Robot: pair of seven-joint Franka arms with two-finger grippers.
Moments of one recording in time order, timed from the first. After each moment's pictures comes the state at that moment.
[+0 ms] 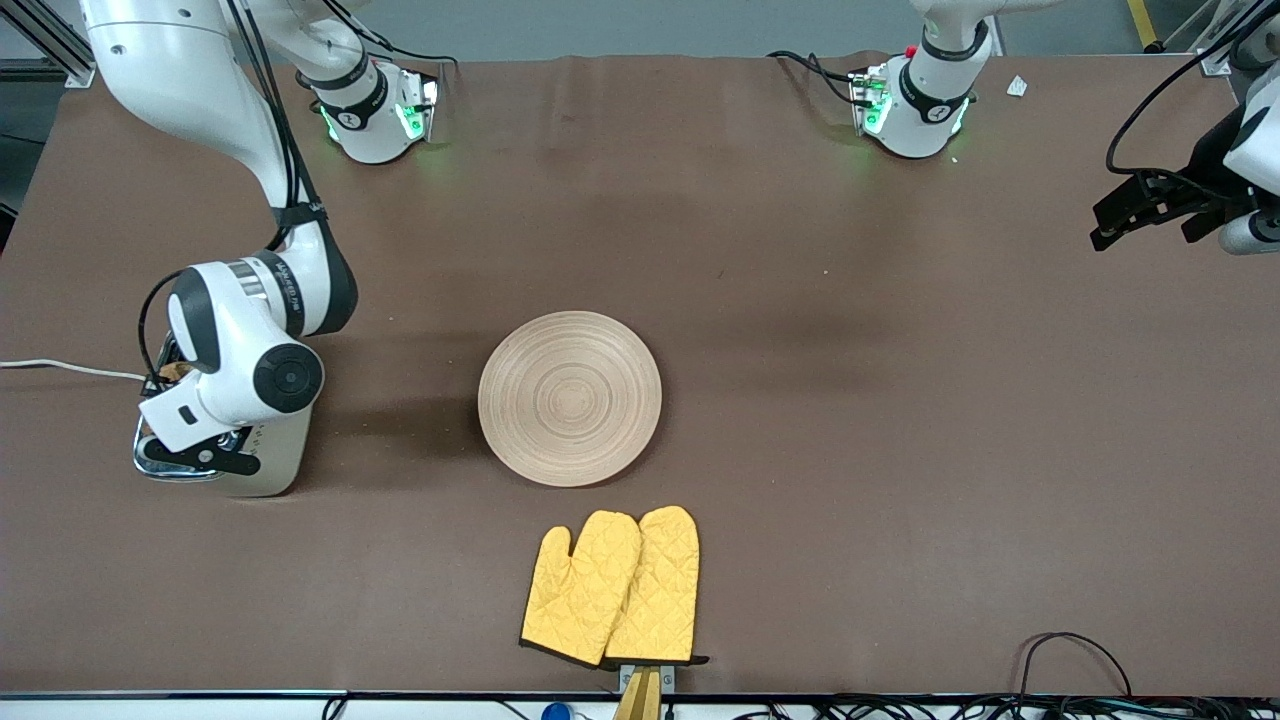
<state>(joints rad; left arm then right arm) 0.09 -0.10 -0.14 -1.66 0.00 1.57 -0.12 0.34 0.47 -0.19 -1.70 -0.78 1.74 0.57</state>
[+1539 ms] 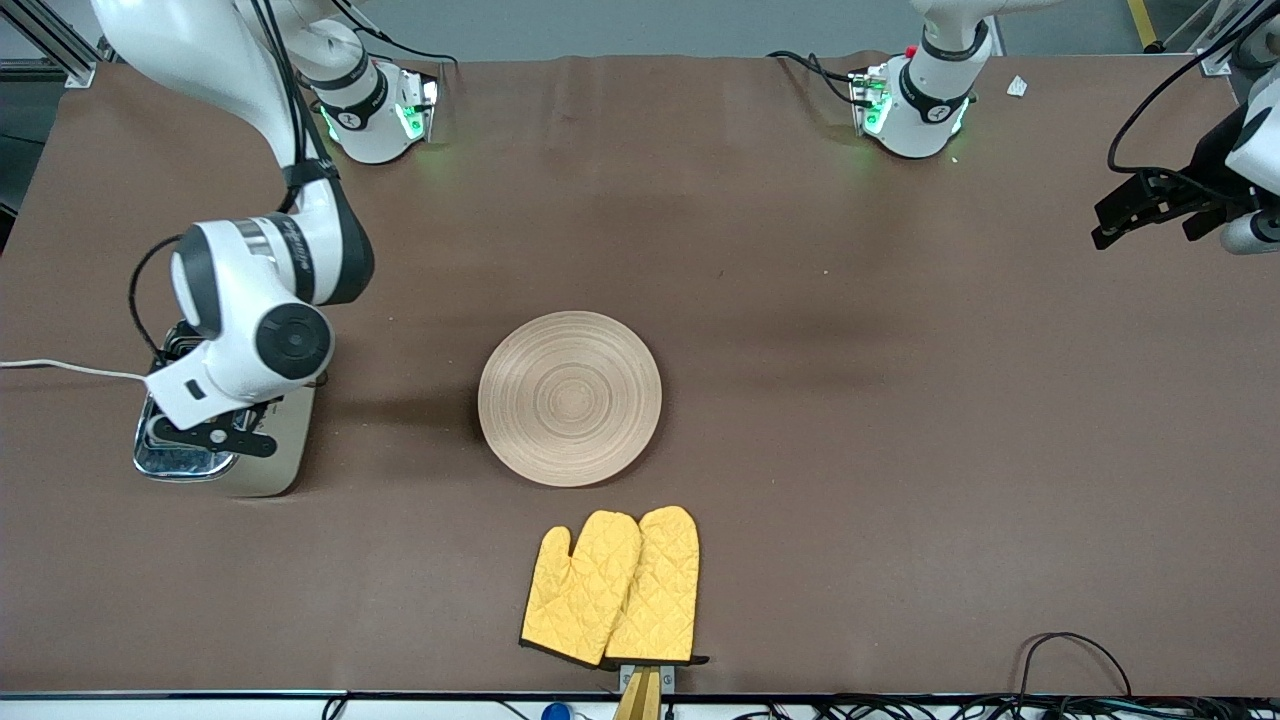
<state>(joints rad) 0.09 -0.10 -0.14 -1.66 0.00 1.56 -0.12 0.37 0.37 -0.19 -1.64 -0.62 1.69 0.47</state>
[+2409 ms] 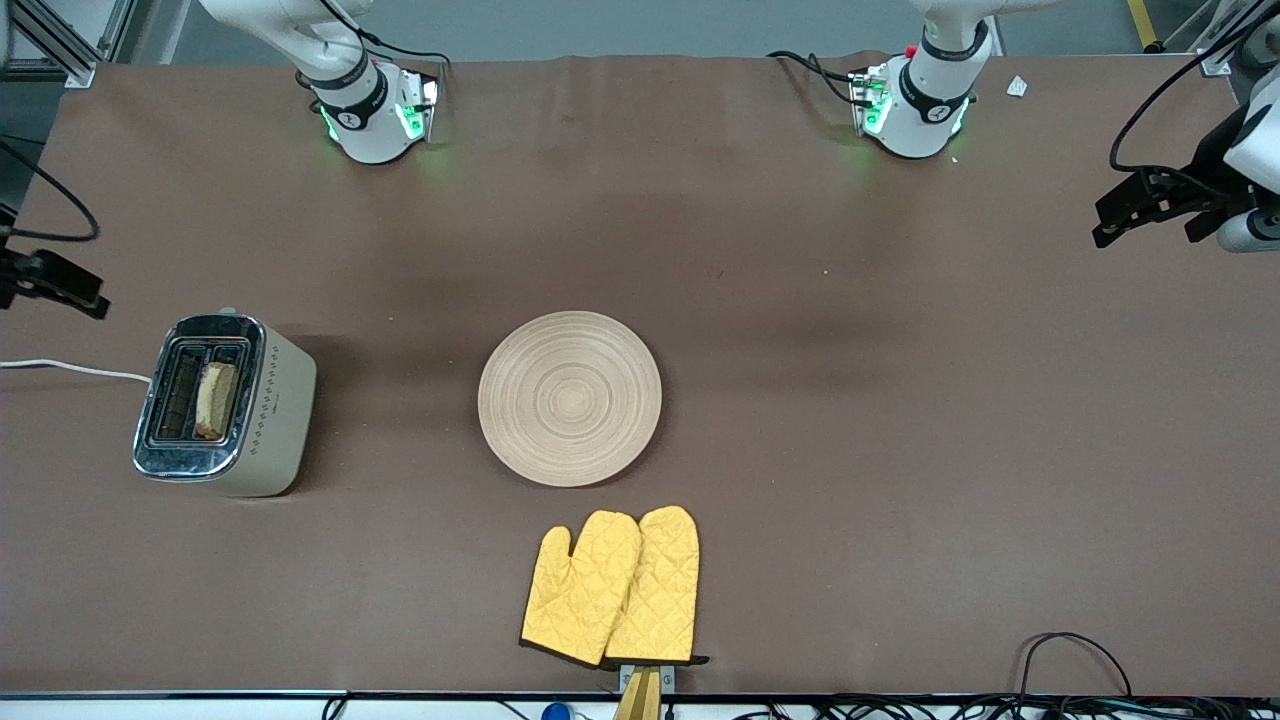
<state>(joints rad) 0.09 -0.10 -0.14 -1.65 0.00 1.56 -0.08 0.09 0.09 -0.19 -1.44 -0.04 1.55 0.00</state>
